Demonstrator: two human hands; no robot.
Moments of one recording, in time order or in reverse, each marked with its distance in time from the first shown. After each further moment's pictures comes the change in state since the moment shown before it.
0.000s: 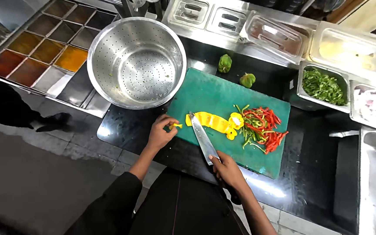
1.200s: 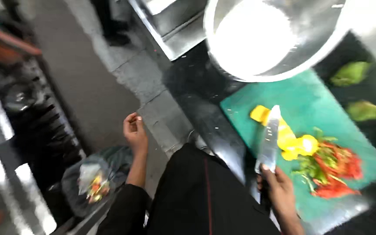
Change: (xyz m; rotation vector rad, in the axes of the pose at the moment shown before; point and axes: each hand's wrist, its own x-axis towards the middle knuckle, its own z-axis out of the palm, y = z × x) left_hand -0.211 0.001 -0.100 0.165 1.022 -0.743; right_hand -0.021 -0.001 -0.016 0.145 0.086 -0.145
